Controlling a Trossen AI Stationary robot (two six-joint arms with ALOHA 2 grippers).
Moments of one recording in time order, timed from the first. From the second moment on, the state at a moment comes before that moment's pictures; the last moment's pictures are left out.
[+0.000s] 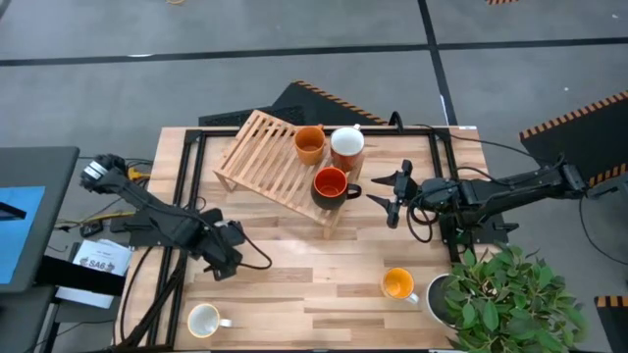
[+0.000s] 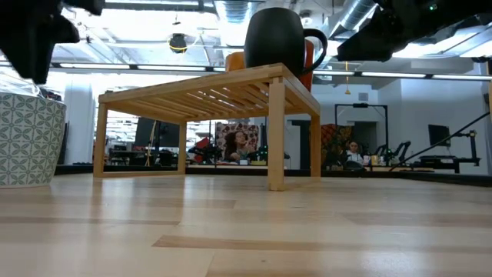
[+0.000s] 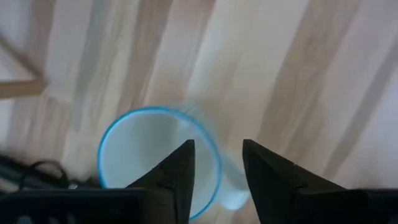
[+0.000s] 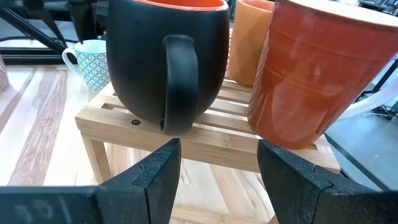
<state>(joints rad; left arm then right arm) -0.56 1.30 1.05 -1.17 -0.23 -0.88 0.11 0.82 0.52 0.01 0.47 0.02</state>
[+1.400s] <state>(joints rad) -0.50 1.31 0.83 -1.01 -0.20 -1.17 0.11 0.82 0.52 0.01 0.47 0.03</state>
